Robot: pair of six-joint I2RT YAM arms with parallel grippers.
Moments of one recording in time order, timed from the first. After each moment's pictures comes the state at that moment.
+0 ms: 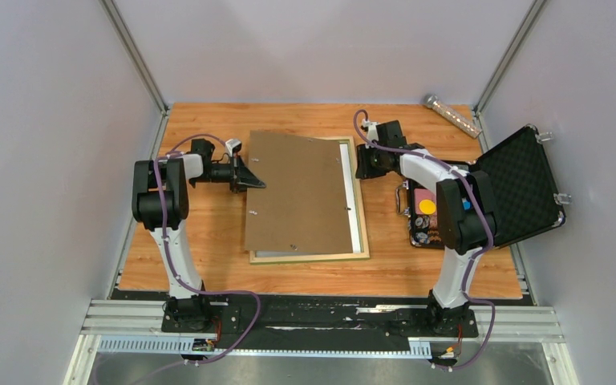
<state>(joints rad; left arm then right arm) 0.07 2.09 1.26 -0.44 1.31 -0.26 0.28 1.90 1.32 -0.32 -0.25 0.07</state>
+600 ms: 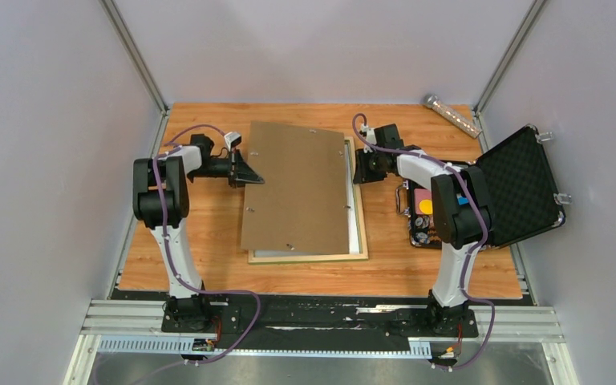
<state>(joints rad) 0.07 2.09 1.33 -0.59 1.38 -0.08 0.28 1.96 1.32 -0.32 -0.28 0.10</state>
